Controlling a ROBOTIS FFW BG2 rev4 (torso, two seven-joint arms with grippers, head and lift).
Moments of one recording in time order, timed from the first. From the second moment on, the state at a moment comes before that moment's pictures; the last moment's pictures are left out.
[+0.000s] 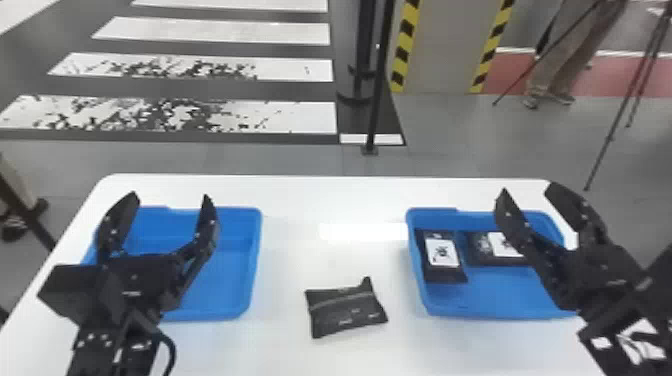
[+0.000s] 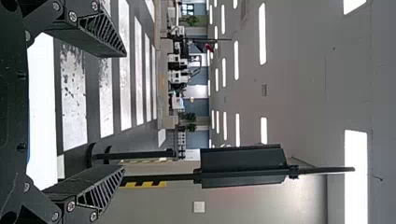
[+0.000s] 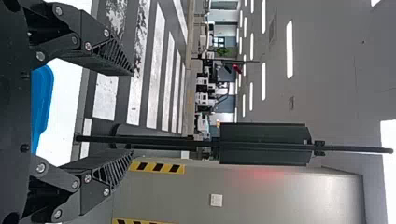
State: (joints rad) left arm 0.40 0.01 0.02 -1.93 -0.02 -0.21 -0.01; right arm 0.49 -0.20 -0.16 -2.17 -0.22 0.09 0.18
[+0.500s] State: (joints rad) left arm 0.41 0.01 0.02 -1.93 -0.03 -0.22 -0.01; right arm 0.49 -0.20 -0.16 -2.18 -0.22 0.09 0.18
